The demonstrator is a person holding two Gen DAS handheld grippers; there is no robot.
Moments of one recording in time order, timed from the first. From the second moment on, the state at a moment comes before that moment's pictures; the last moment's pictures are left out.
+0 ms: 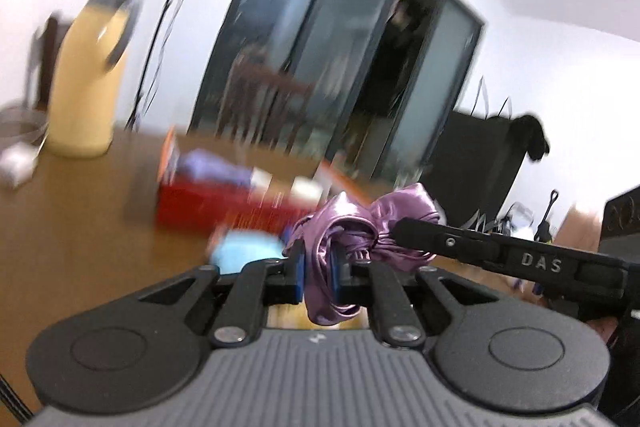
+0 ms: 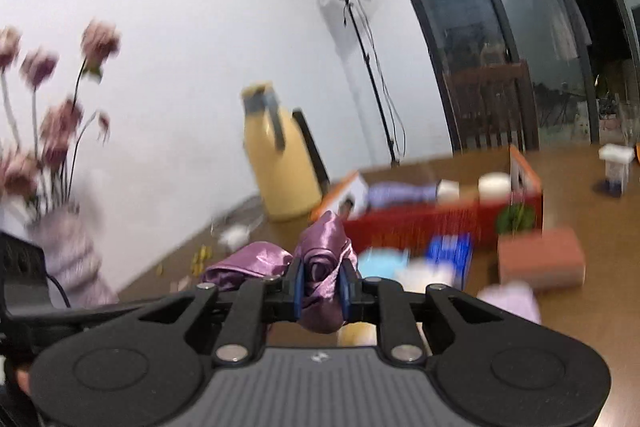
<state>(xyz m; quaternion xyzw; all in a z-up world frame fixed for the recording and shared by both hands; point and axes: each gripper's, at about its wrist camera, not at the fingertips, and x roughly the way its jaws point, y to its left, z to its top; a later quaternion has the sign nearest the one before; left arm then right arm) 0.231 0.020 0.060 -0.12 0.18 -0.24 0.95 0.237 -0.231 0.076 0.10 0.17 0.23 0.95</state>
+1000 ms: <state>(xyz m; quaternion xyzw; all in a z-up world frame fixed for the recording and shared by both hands) 0.543 0.015 0.037 -0.03 0.29 -0.16 0.94 0.583 -0.187 0.024 0.08 0.38 0.23 0.90</state>
